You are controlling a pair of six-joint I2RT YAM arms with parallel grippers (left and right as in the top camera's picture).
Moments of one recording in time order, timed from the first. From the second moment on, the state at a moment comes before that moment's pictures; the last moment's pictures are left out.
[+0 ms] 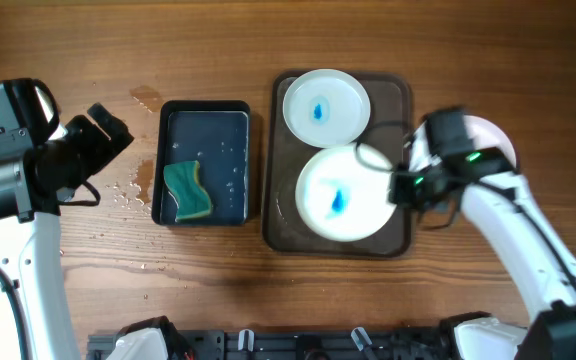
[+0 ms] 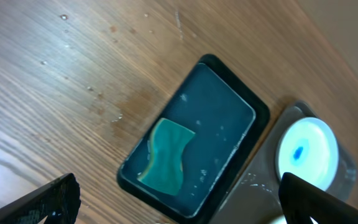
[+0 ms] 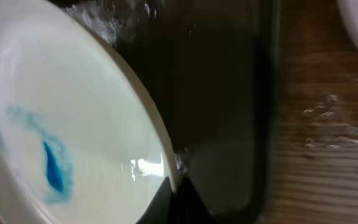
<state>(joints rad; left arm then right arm) 0.26 1.25 1.42 -1.18 0.11 -0.49 0.20 1.42 0.91 -0.86 -0.23 0.40</state>
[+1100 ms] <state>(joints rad) -0.08 1.79 1.22 -1.05 0.10 -0.55 0.22 1.42 1.21 -1.01 -0.19 0.29</state>
